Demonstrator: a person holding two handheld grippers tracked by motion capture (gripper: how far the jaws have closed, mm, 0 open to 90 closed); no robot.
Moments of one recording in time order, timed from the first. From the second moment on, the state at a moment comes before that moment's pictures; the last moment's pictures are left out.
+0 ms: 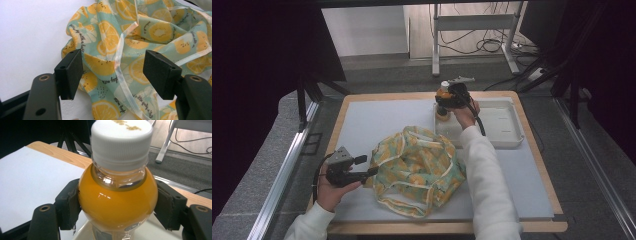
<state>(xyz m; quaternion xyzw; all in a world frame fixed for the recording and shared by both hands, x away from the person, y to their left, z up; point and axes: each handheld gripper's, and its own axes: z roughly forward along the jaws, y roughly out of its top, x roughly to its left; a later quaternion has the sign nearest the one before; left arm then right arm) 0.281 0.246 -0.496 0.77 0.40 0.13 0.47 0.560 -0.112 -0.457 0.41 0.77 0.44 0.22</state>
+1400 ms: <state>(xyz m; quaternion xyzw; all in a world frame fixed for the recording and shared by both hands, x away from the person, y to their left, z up) 0.276 0.247 -0.490 0.77 0.40 0.15 0.47 0.461 -0.162 -0.419 0.37 0.77 0.49 0.19</state>
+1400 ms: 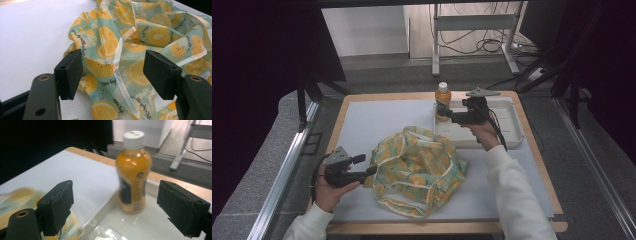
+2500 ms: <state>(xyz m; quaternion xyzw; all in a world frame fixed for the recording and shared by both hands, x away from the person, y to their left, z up) 0.276 0.243 -0.492 0.77 0.40 0.15 0.47 0.326 -0.222 -0.478 0.33 0.79 0.49 0.14</state>
